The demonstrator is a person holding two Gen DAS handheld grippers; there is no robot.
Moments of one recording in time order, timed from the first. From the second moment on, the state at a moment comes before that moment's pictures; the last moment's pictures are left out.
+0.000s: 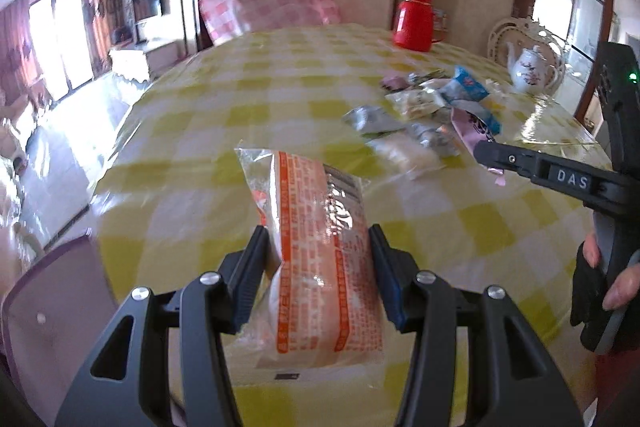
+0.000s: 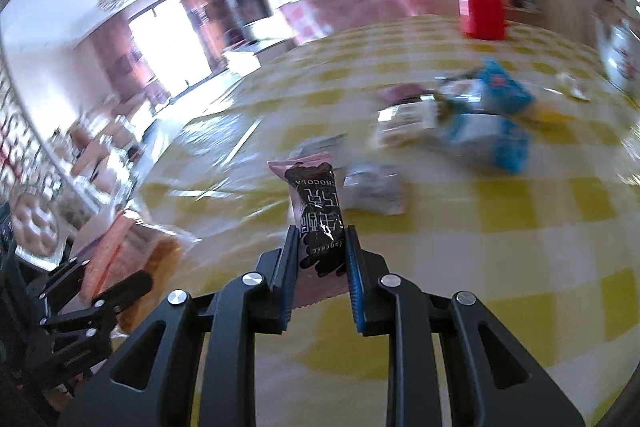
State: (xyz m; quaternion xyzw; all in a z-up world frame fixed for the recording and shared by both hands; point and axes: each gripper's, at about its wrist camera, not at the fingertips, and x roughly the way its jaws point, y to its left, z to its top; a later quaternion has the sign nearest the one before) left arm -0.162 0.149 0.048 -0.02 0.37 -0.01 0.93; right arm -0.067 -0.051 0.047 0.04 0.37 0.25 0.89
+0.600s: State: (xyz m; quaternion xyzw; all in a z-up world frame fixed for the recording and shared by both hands) left arm -0.227 0.297 0.035 -0.08 0.40 0.14 0.91; right arm -0.121 0.090 0.035 -0.02 0.39 0.38 0.84
